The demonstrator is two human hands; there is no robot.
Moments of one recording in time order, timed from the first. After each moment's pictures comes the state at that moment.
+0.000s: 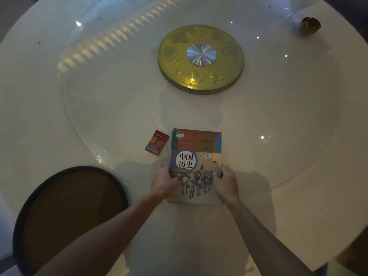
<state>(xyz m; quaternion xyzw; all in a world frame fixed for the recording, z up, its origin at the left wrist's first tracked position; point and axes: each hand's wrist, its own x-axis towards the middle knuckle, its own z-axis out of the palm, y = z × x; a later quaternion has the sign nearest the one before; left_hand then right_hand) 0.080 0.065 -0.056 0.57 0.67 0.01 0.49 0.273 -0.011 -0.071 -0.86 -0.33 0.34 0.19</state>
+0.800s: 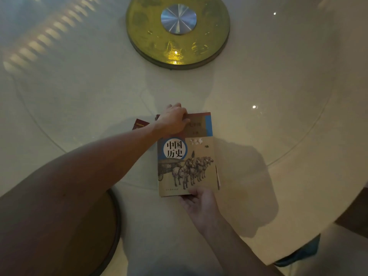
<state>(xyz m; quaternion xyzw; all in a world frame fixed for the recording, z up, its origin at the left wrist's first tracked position) 0.179 0.213 -0.058 0.86 0.39 -0.12 0.30 0.188 -0.048 -0.031 -0.51 0.36 0.61 0.49</state>
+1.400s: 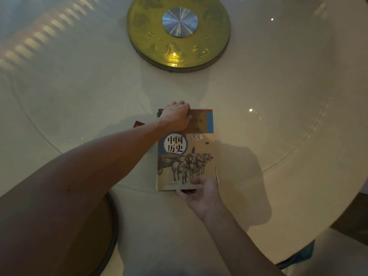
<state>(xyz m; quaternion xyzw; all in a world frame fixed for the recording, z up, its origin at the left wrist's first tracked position) 0.196 0.224 -0.056 0.88 0.39 -0.12 0.26 0.208 -0.015 -0.022 -0.49 0.40 0.59 0.50</state>
